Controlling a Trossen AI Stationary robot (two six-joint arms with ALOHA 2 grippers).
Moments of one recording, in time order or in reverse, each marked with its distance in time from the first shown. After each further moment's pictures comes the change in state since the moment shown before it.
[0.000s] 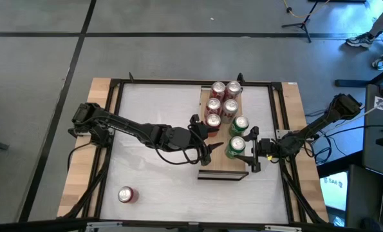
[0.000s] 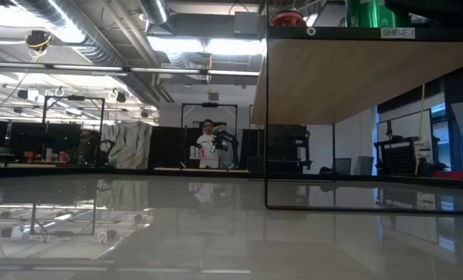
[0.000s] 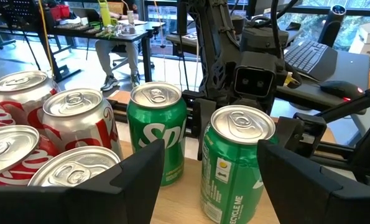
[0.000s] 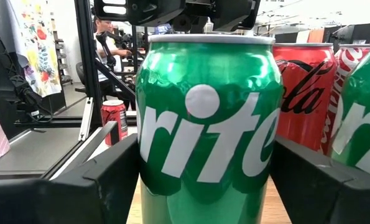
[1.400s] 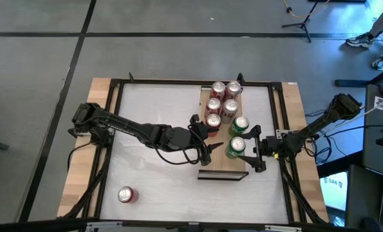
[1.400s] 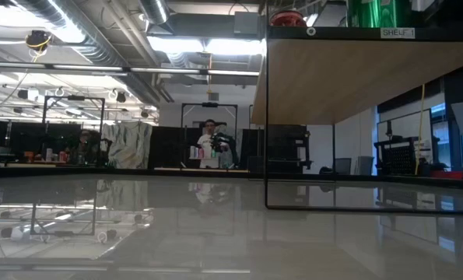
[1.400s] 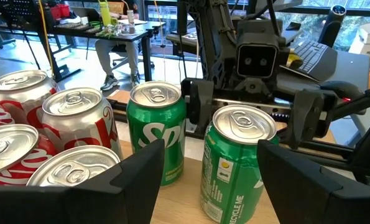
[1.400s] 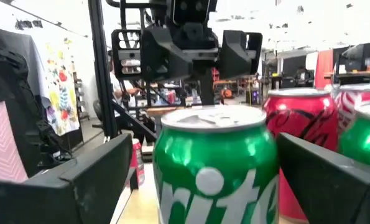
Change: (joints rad) left arm 0.000 0.000 0.000 0.000 0.000 -0.003; right arm 0.000 0.000 -0.002 0.184 -0.045 -0.026
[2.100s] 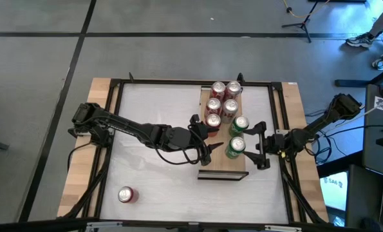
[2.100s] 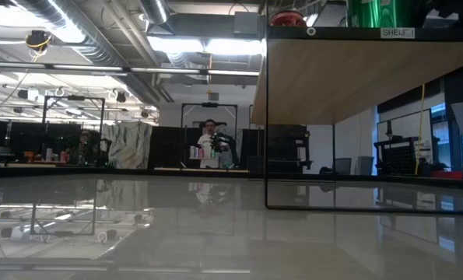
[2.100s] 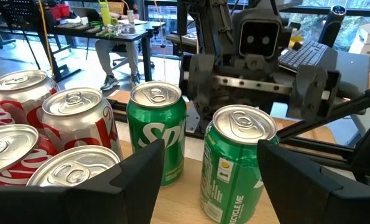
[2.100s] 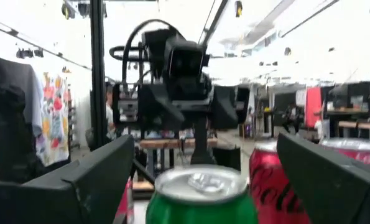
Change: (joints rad) left arm 0.000 0.000 0.000 0.000 0.000 0.000; right arm 0.000 0.000 0.000 0.174 0.000 -0.139
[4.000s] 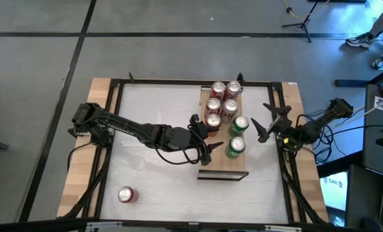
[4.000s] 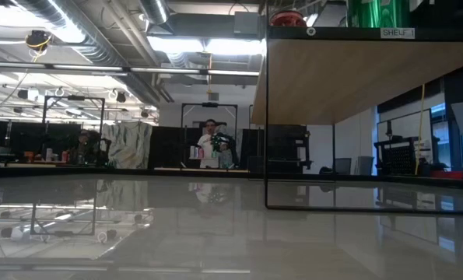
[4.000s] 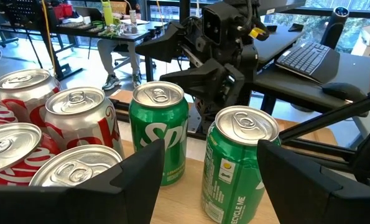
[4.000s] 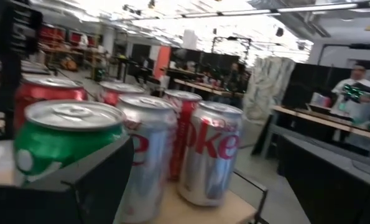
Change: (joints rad) left arm 0.000 0.000 0.000 0.001 -0.008 -0.008; right arm 0.000 -0.576 0.000 -0.597 0.630 -0.389
